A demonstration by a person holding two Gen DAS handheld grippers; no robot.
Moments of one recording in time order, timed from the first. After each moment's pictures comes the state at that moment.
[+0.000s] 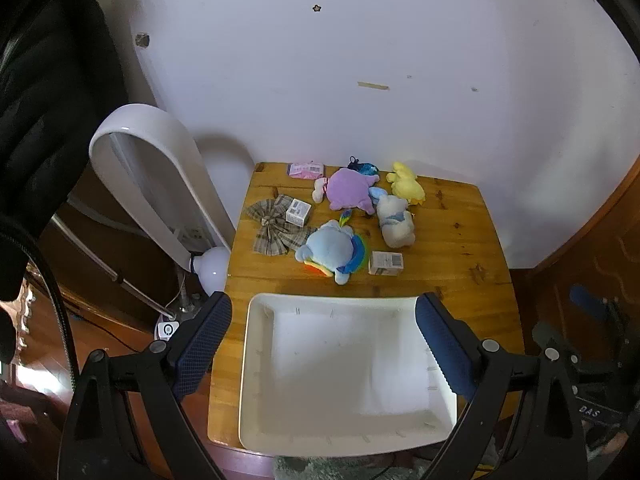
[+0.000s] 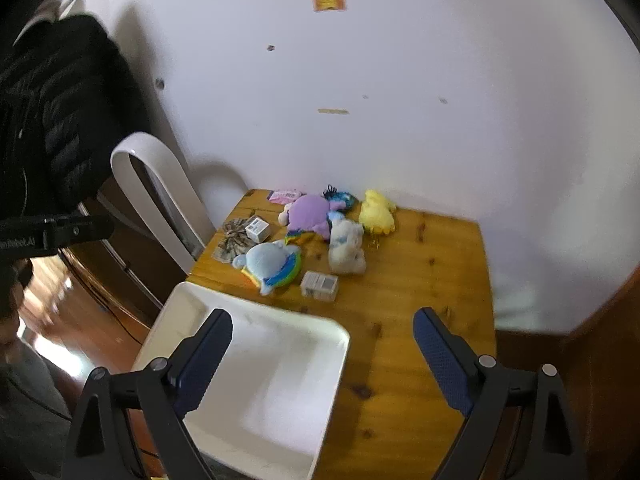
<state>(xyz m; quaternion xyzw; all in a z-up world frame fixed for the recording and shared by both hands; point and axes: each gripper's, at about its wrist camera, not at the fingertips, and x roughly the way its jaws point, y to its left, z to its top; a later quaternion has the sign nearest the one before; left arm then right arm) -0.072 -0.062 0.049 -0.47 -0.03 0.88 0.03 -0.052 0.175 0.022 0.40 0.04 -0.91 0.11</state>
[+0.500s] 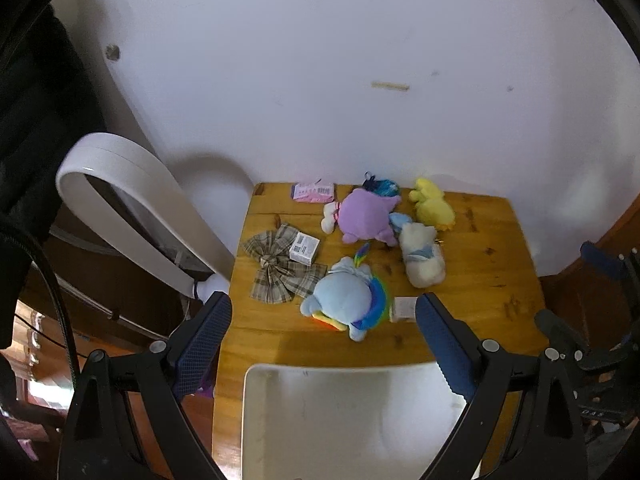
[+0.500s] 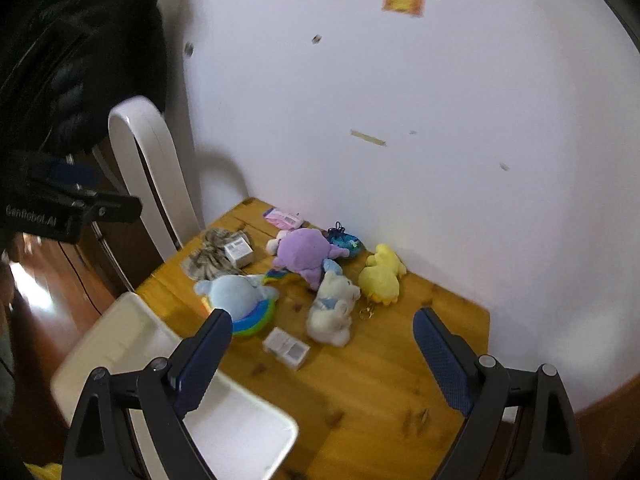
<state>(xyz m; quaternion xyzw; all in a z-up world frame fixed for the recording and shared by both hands) -0.180 -0.049 0.002 -0.47 0.00 0.88 0.01 -0.170 0.156 -0.021 0.36 0.16 -0.90 0.18</state>
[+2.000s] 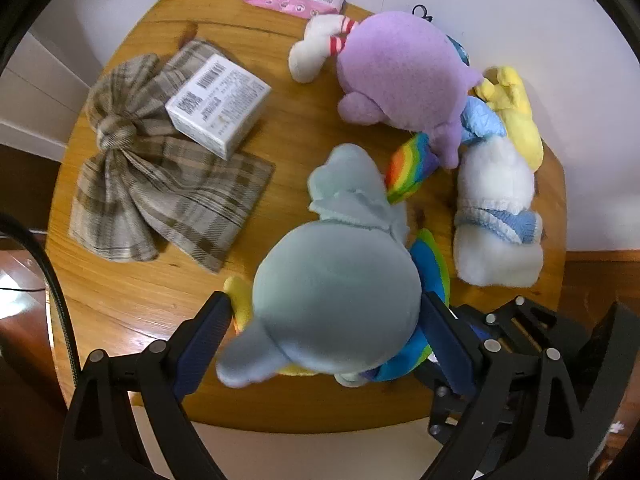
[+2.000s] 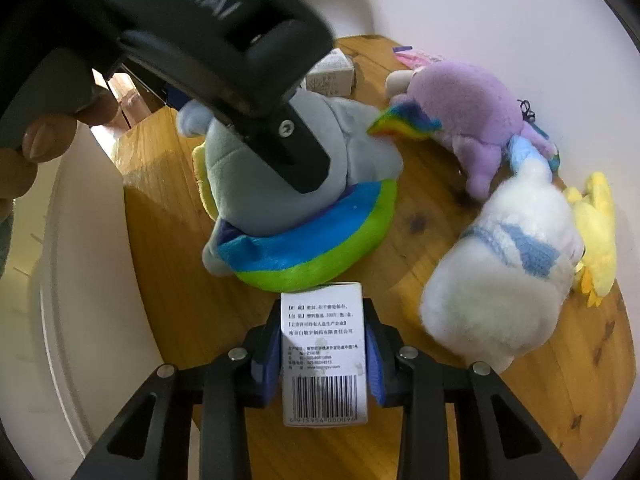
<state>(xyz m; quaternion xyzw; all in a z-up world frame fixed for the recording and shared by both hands) -0.292 -0.041 -0.224 -0.67 -0.16 0.72 0.04 -0.264 0.098 -0.243 0.50 0.25 -0.74 0.38</state>
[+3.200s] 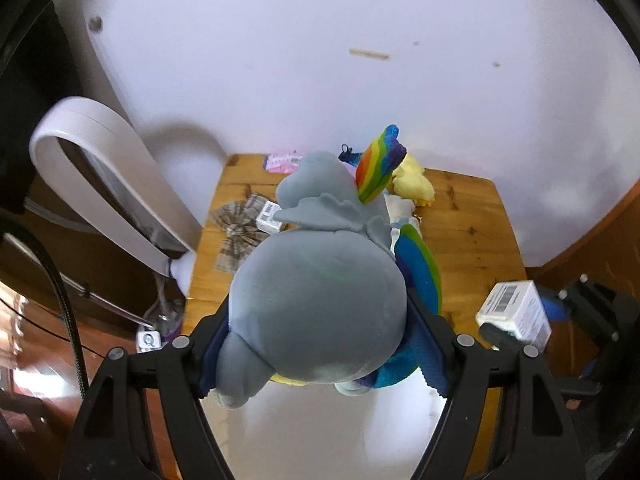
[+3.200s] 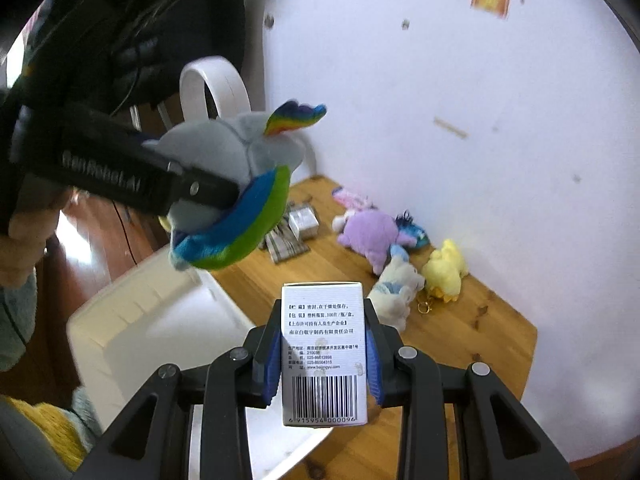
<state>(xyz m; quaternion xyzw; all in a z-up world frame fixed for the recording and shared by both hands) -0.143 -0.032 -0.015 -0.48 -0.02 0.87 0.03 -0.115 0.124 -0.020 0.36 0.17 -0.88 0.27</state>
